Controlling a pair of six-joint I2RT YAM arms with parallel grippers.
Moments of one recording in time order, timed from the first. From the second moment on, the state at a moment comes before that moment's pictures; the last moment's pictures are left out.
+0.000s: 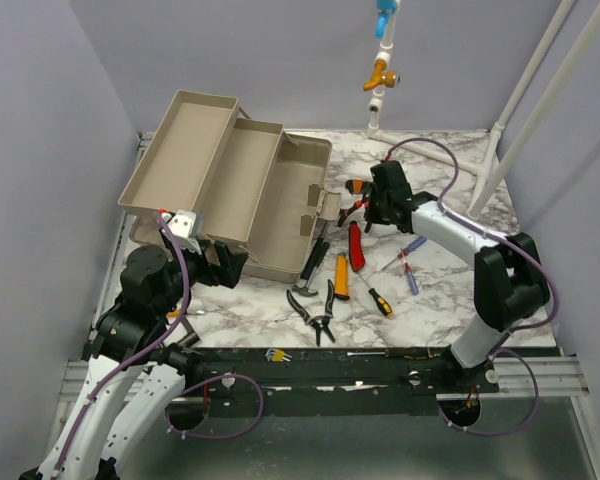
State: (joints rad) left arm -0.39 0.48 0.78 -0.54 0.12 -0.22; right arm 0.43 1.73 1.17 -0.32 0.19 0.48
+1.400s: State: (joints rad) left arm -0.39 0.40 0.74 -0.51 0.17 -0.21; right arm 0.85 2.06 1.61 -0.34 0.26 0.58
